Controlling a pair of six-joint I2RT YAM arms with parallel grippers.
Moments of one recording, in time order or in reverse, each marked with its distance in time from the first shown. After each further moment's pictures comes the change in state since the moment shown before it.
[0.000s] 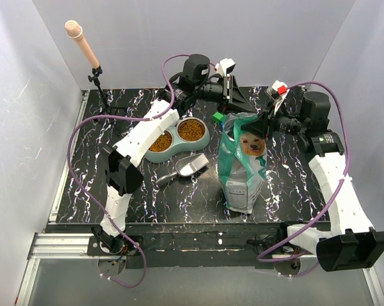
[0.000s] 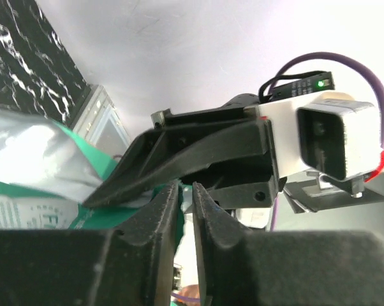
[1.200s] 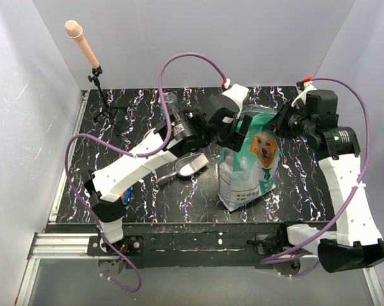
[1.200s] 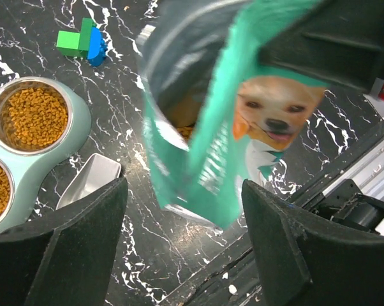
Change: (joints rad) left arm -0.442 -0.282 -0.059 -0.528 -1.291 0.800; right arm 0.038 0.001 0.241 -0.470 0.707 0.576
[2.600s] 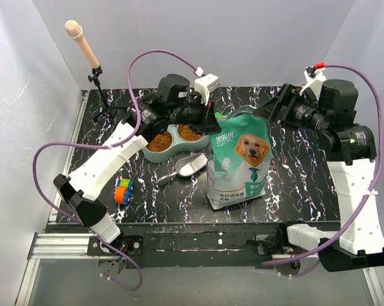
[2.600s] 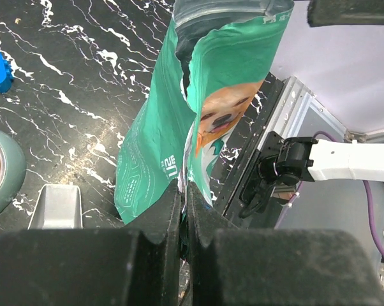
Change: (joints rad) left arm 0.361 -0.201 -0.349 0.276 0.767 0.123; right arm 0.002 -0.008 0.162 0.016 -0.177 0.040
